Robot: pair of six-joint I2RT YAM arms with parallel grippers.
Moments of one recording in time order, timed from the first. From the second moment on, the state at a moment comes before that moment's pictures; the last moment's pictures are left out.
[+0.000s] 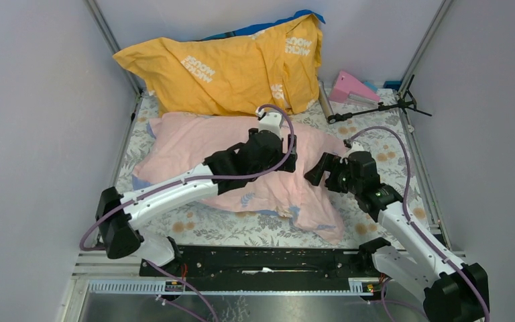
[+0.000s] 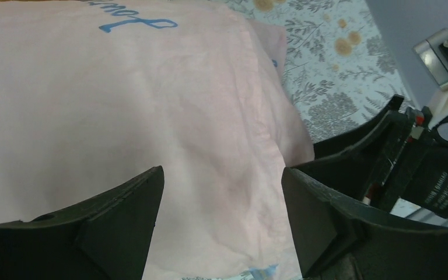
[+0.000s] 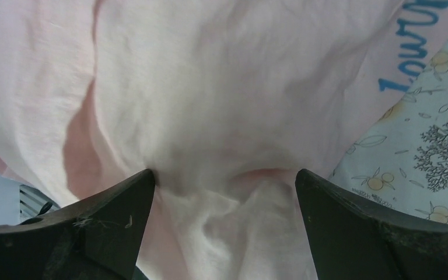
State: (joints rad) left arm -1.04 1.42 1.30 -0.39 -0.42 -0.56; right arm 0.37 0.89 0.58 -0.29 -0.17 0.62
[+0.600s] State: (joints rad) left arm -1.03 1.84 1.69 -0.54 -0.42 -0.45; right arm 0.37 0.77 0.45 -0.22 -0.18 0.68
